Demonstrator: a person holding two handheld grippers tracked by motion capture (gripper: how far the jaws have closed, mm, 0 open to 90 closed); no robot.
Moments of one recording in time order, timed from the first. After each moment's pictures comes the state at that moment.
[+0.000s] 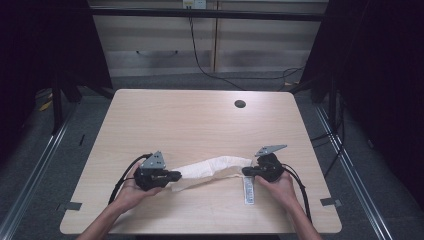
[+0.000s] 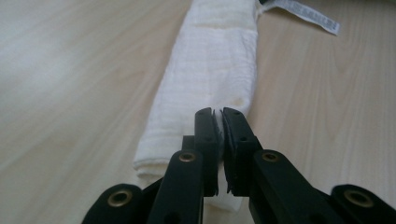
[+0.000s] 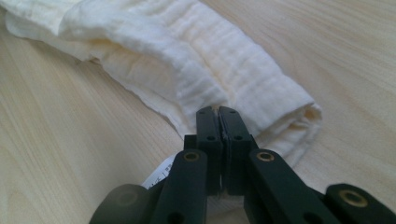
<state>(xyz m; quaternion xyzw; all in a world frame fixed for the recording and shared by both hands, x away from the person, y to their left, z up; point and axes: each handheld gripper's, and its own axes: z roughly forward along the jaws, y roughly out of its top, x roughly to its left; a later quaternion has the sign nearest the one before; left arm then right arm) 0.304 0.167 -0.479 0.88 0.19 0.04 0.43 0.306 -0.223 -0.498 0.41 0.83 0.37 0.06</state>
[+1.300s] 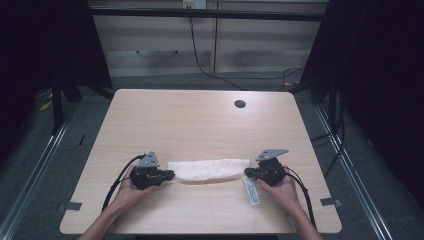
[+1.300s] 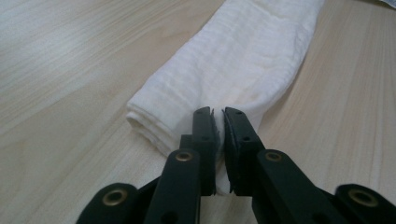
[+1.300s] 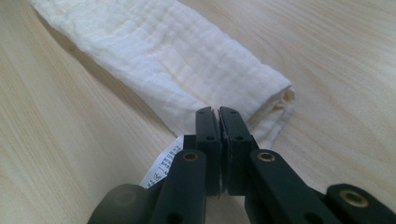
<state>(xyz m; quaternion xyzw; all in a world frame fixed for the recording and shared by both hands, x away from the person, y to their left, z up) 0.322 0.188 -0.505 0.87 0.24 0.05 0.42 0.293 -0.223 -0.494 0.39 0.84 0.36 0.11</state>
